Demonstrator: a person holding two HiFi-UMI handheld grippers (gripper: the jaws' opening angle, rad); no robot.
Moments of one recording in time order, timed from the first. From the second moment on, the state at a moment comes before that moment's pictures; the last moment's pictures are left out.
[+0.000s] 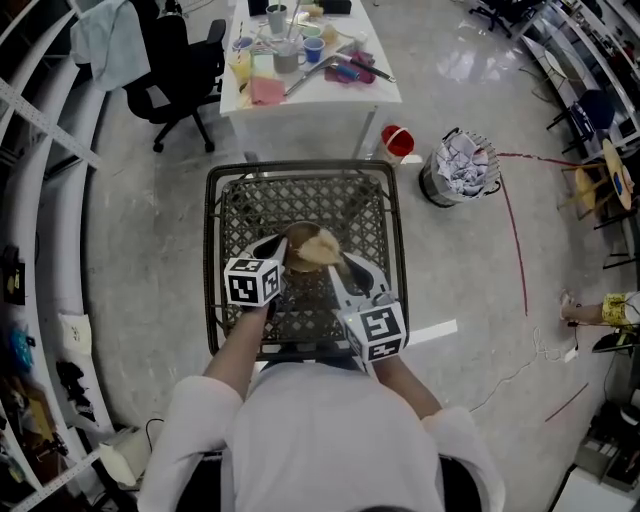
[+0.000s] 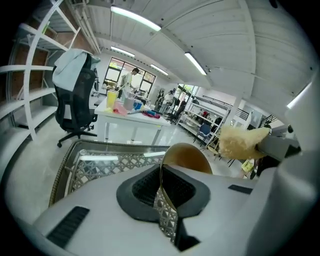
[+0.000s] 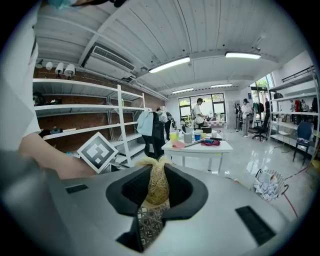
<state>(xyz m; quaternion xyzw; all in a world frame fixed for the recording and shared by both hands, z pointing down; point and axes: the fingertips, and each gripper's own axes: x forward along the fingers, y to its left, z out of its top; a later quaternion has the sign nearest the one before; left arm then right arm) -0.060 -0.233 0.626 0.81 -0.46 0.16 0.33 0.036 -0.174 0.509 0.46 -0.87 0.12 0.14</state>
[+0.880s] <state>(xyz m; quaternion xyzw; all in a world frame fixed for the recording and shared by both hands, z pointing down) -0.048 -0.213 0.525 0.85 -0.47 0.12 0.20 0.029 -0.158 0.488 0.46 -0.86 -0.01 0.21</state>
